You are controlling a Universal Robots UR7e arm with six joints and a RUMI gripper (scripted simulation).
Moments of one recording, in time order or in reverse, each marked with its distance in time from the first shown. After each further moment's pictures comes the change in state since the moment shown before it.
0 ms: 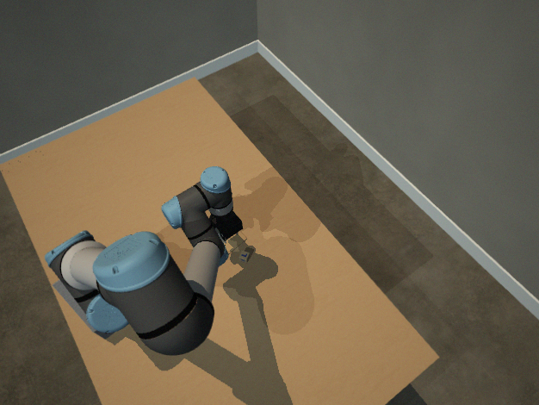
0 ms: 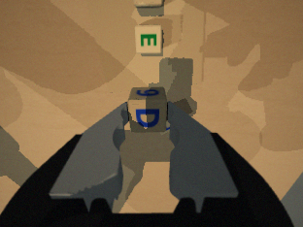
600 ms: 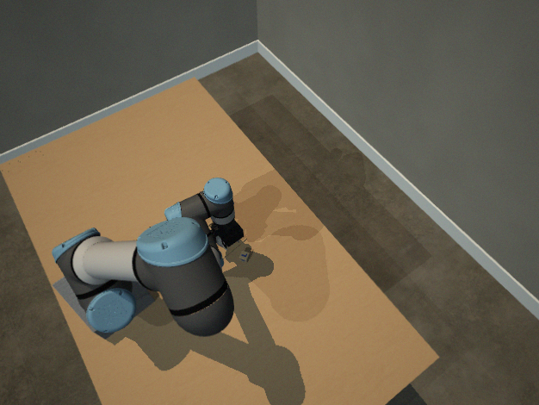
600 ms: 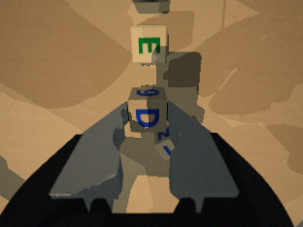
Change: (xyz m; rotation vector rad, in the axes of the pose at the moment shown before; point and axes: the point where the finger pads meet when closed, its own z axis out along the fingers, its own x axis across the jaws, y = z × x) arm -0.001 0.000 0.054 -0.001 -0.008 0.001
